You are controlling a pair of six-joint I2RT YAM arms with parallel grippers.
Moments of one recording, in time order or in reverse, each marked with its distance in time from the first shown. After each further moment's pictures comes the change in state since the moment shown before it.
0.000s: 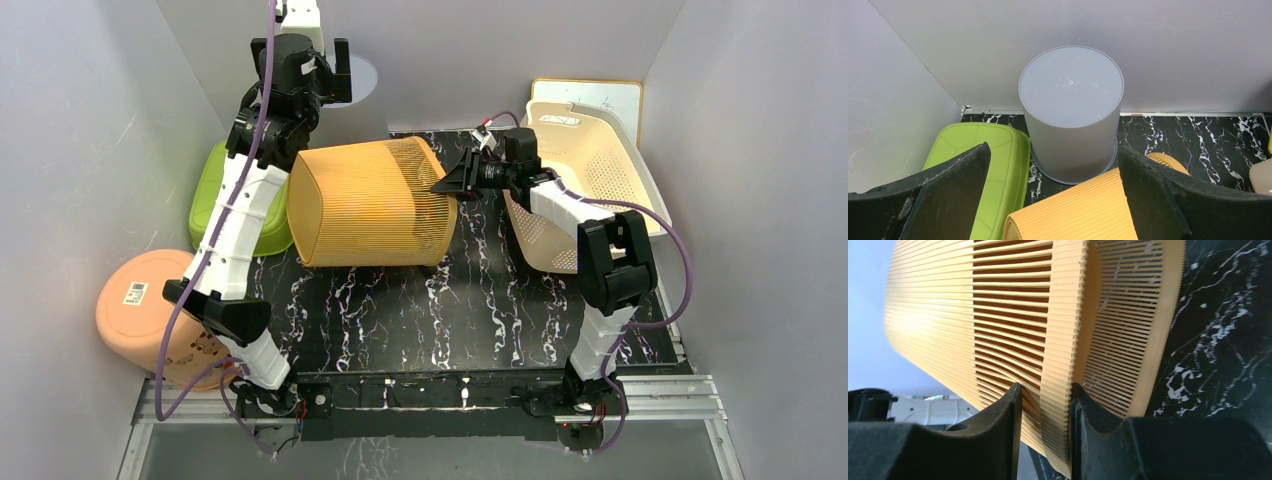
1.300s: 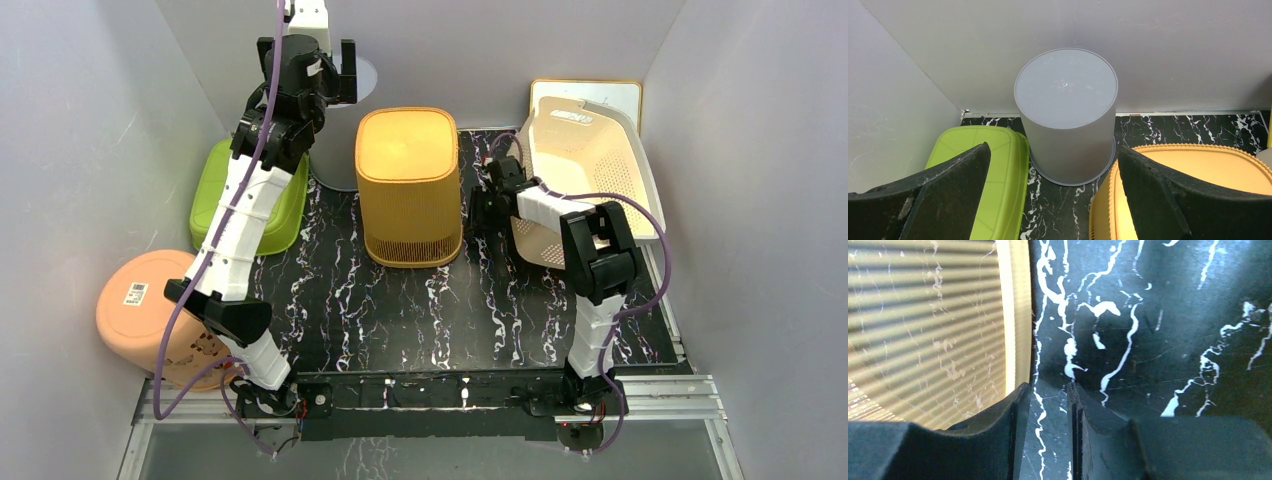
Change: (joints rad) left arm -0.029 0.001 0.000 0.013 -0.020 0.024; right arm 0.027 0.090 -0.018 -0.400 0.679 -0.357
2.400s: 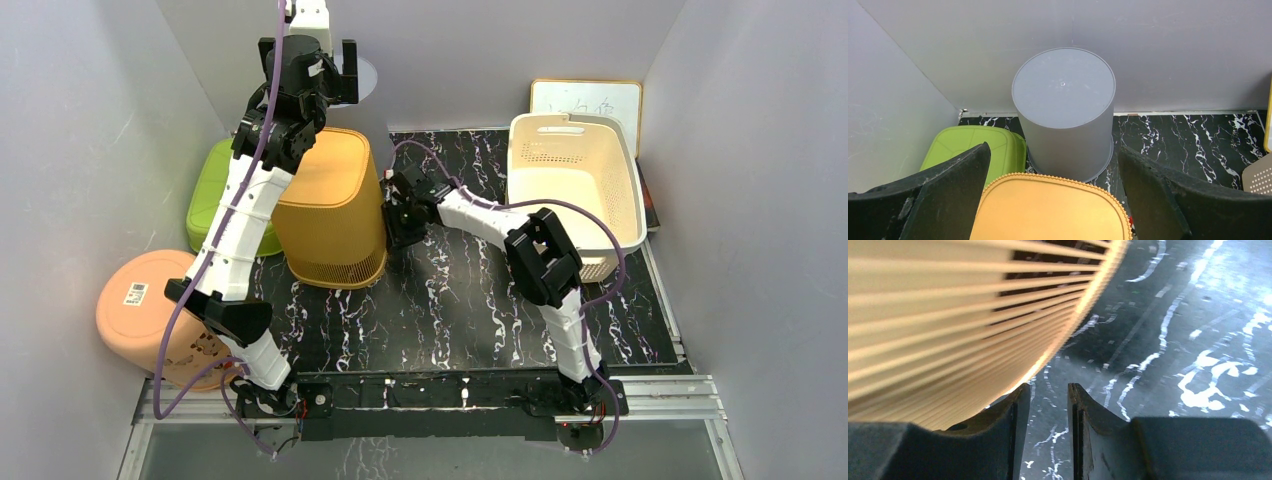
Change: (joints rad) left arm -0.004 0.002 0.000 0.000 0.001 -0.007; right arm 0.429 0.199 0.441 -0.222 -0.019 0.032
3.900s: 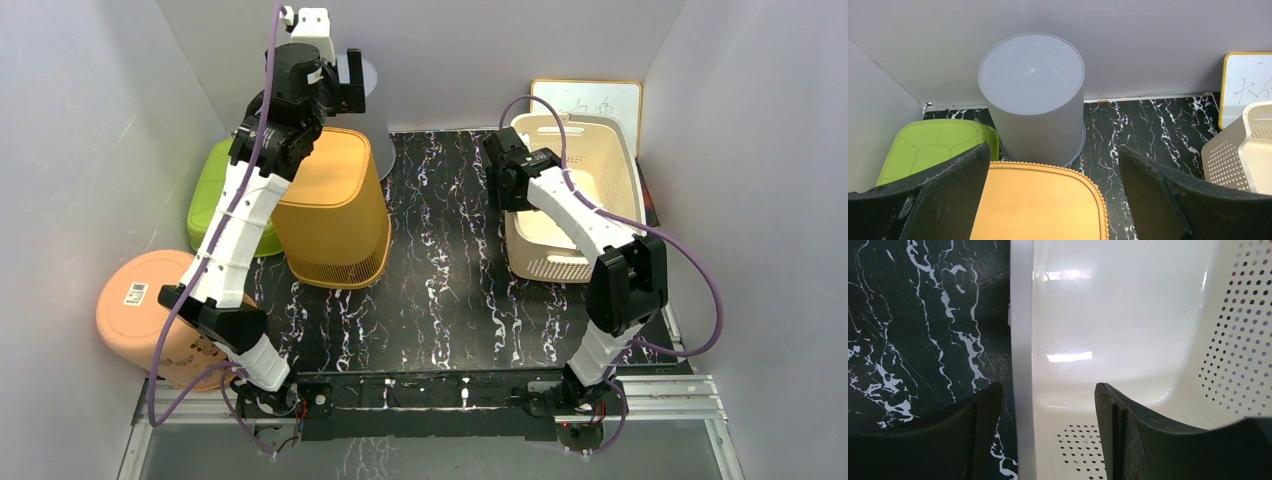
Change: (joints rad) left arm -0.005 -0.048 -0.076 -0.007 0.109 -0.079; right arm -0.317 -0.437 -0.169 -0.401 0.694 -0.132
